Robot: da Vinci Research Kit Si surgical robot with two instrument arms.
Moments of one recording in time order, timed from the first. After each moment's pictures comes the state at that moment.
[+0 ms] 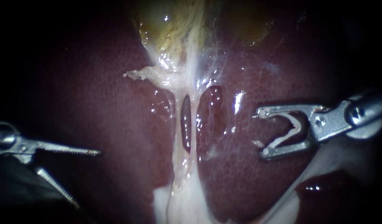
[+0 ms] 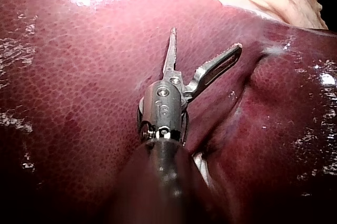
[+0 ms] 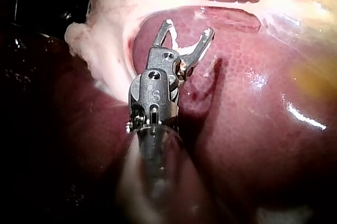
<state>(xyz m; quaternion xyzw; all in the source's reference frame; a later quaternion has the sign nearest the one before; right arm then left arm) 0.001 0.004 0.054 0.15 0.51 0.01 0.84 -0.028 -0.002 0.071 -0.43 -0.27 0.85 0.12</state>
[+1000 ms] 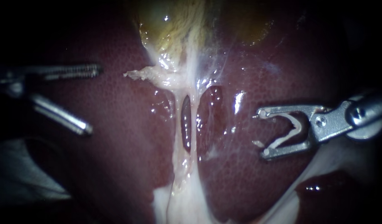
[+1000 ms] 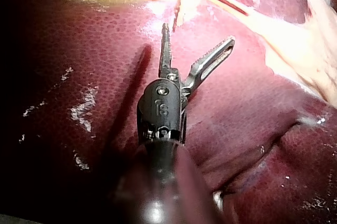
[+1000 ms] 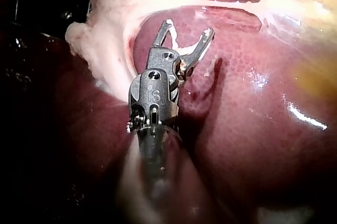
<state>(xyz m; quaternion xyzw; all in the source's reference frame) 0.000 0.004 0.054 0.15 0.51 0.01 0.84 -0.029 0.015 0.059 -0.48 -0.12 0.83 0.27</state>
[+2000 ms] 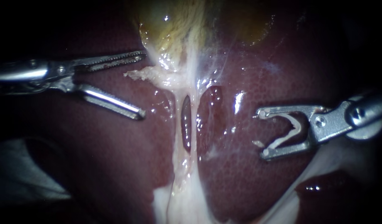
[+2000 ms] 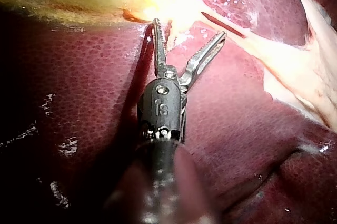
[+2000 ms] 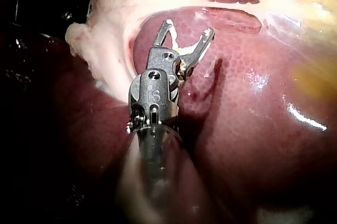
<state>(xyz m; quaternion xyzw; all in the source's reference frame) 0.001 0.004 0.054 0.15 0.51 0.01 0.84 -0.038 0.013 0.065 -0.49 -0.12 0.82 0.27</state>
